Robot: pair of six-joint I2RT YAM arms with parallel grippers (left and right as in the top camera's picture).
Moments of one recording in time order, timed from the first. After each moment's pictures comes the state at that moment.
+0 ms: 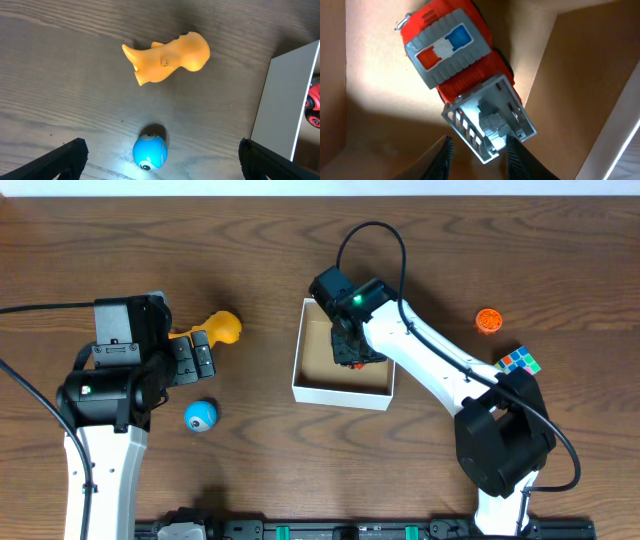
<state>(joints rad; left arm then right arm) 0.04 1.14 1.18 -1.05 -0.04 -0.15 0.65 2.00 1.62 -1.10 0.16 0.55</state>
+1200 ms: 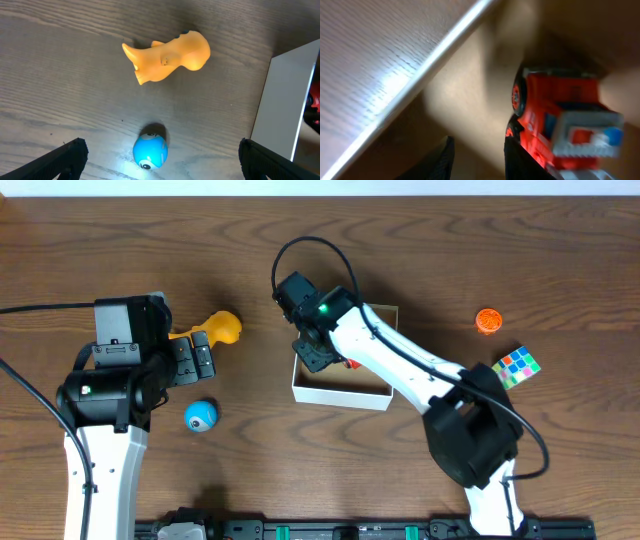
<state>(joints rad) 0.04 1.14 1.18 -1.05 -0.04 -0.15 0.75 2.12 1.73 -1.00 0.10 0.14</state>
